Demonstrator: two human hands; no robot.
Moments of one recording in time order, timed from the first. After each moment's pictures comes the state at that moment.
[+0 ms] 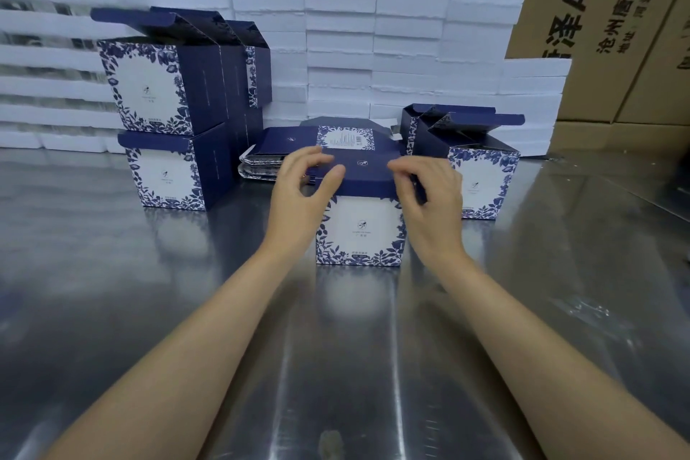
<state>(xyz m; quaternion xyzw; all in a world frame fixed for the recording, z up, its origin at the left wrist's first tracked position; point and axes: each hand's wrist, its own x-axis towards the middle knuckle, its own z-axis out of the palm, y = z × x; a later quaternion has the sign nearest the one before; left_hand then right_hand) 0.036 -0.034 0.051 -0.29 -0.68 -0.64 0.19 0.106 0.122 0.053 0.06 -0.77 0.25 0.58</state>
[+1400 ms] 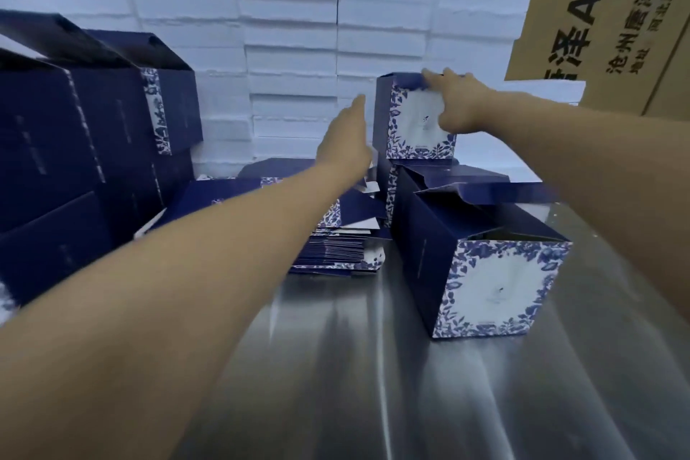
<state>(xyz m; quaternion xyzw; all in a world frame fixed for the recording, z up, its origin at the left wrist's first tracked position) -0.171 0.175 0.151 -0.33 -0.85 -0.39 0.15 -0.096 0.326 0.225 -0.16 -0.97 -0.04 0.17</state>
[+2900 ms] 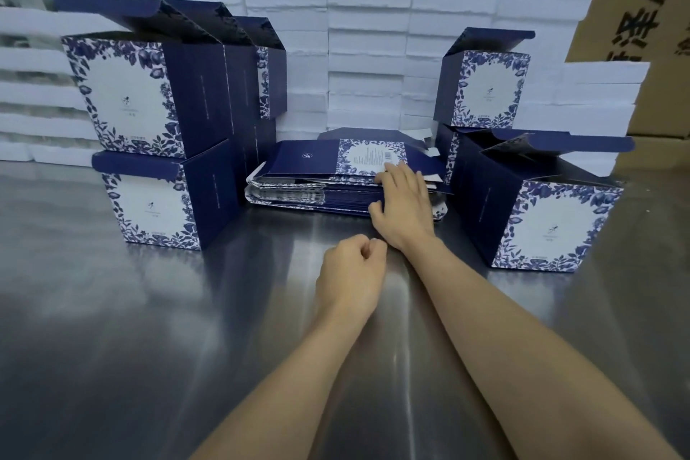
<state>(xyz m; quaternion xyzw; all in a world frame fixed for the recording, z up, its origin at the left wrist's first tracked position) -0.023 0.024 0.001 -0.12 -0.84 -0.52 0.11 -0.094 0.160 0.016 -0.04 -0.94 0.08 0.33</state>
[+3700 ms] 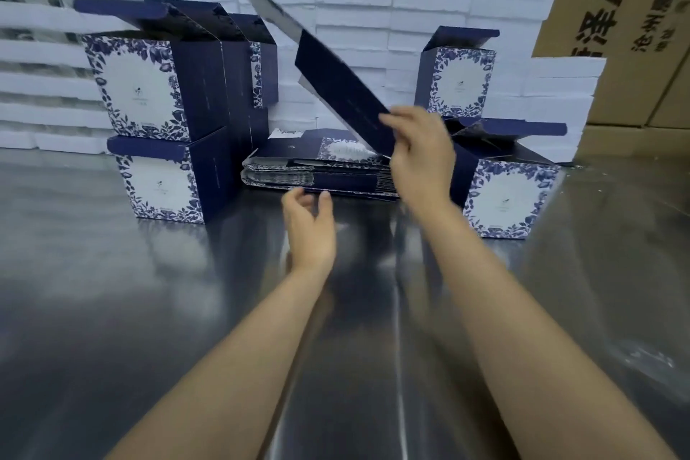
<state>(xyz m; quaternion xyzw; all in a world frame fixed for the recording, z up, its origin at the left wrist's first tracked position) -0.009 0.003 0.020 -0.04 -0.69 -0.71 0.14 0.018 0.125 0.102 0.01 -0.81 0.20 0.55</state>
